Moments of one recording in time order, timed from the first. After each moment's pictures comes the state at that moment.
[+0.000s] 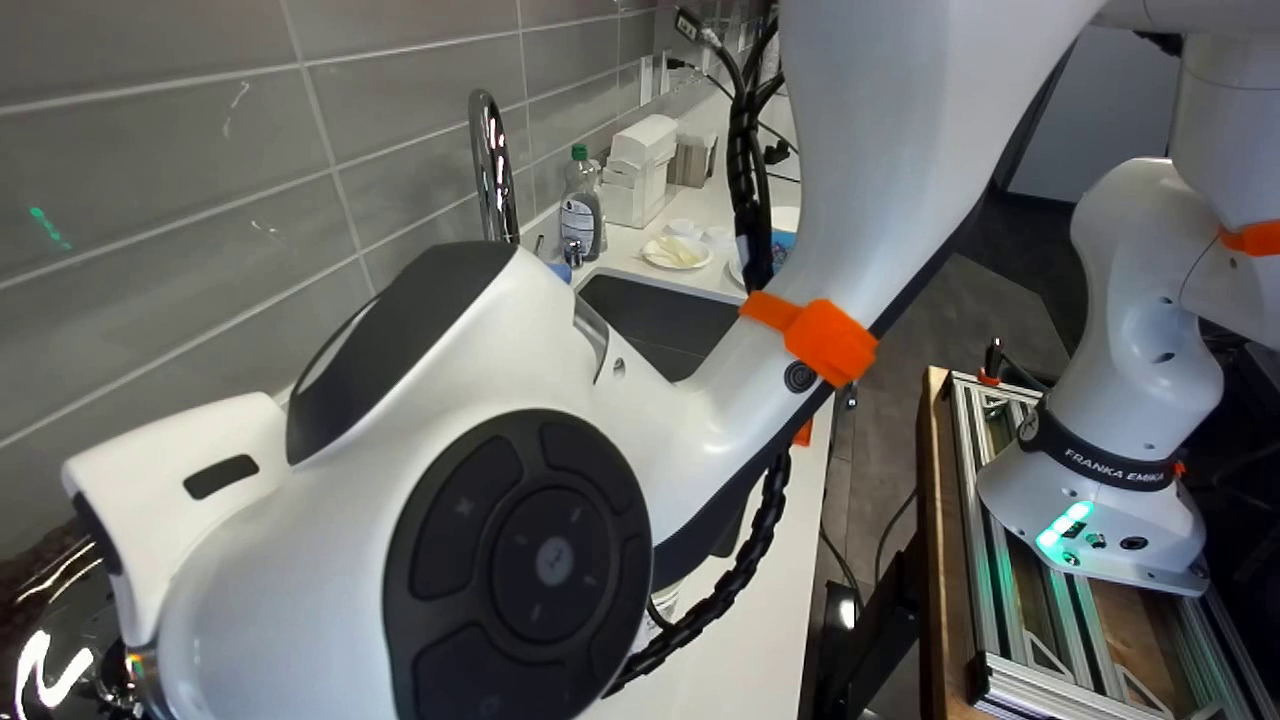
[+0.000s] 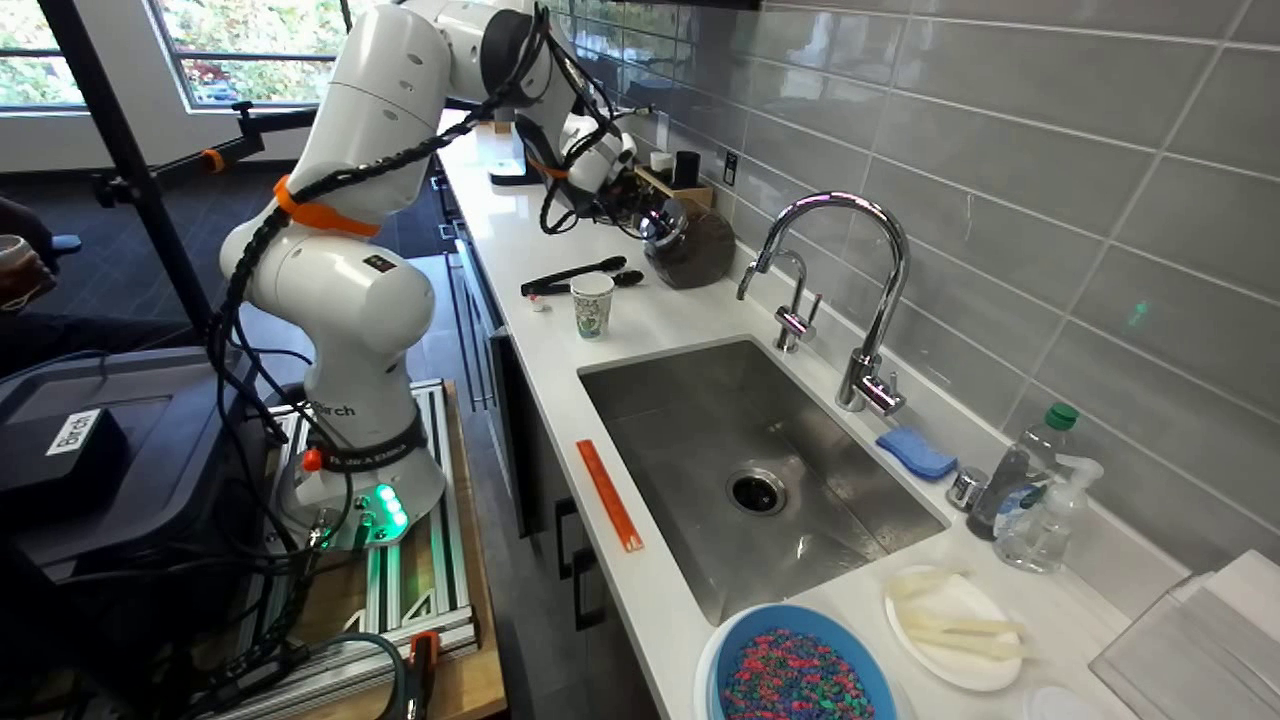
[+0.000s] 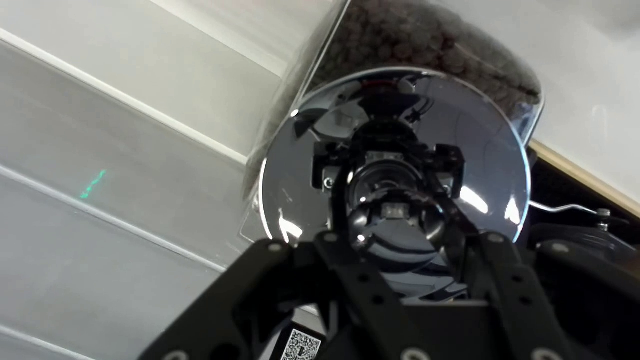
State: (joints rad) arm 0.72 0.61 0.08 -1.63 -1.38 2.56 1.29
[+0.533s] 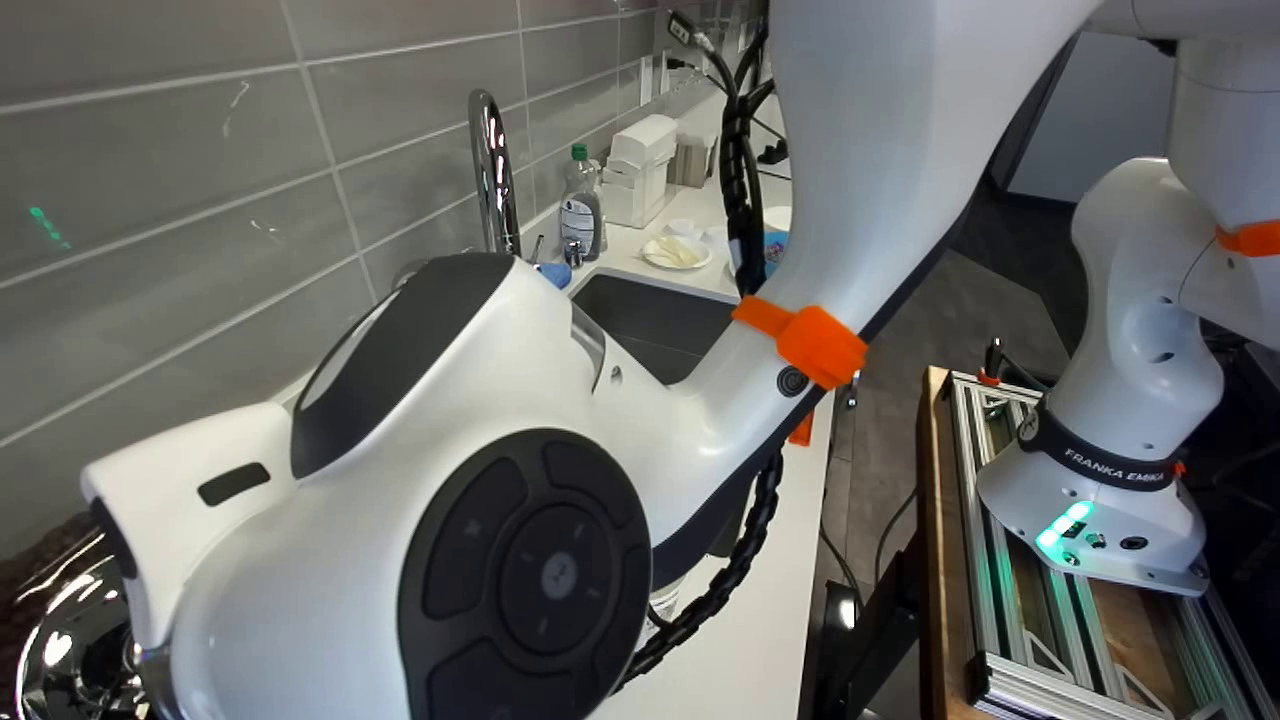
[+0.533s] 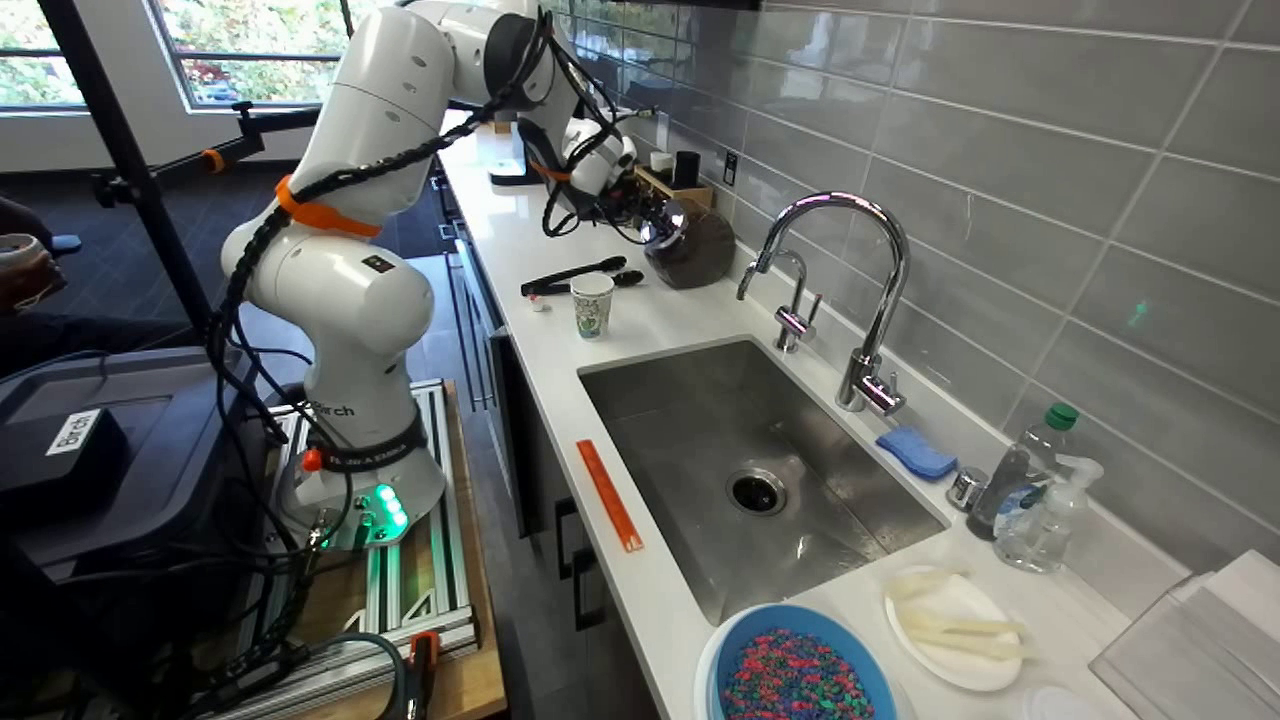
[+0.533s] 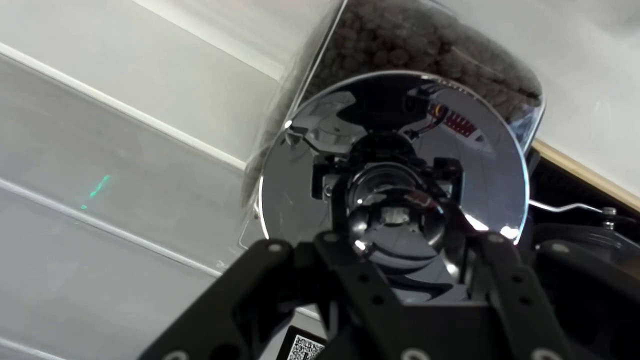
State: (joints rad) arm 0.70 0.62 0.10 -1.63 -1.41 2.56 1.34
